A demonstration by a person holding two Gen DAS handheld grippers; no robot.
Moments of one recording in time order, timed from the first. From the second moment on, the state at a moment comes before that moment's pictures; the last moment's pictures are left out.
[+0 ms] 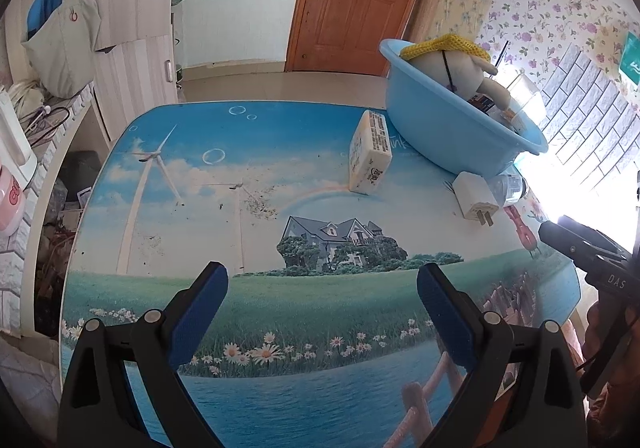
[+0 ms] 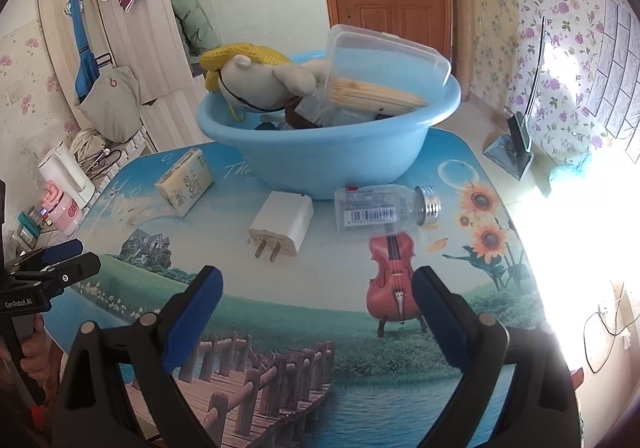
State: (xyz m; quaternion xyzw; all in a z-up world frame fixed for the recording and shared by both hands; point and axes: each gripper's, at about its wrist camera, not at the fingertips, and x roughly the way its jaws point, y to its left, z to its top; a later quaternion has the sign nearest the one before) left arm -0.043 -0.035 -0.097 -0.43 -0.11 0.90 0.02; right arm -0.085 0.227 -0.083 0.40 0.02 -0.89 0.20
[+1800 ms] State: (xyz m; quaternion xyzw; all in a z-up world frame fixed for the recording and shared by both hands) left arm -0.115 -0.005 -0.104 -0.44 -0.08 0.89 0.08; right arm -0.152 0.243 -0.108 0.45 0.03 -0.87 0.20
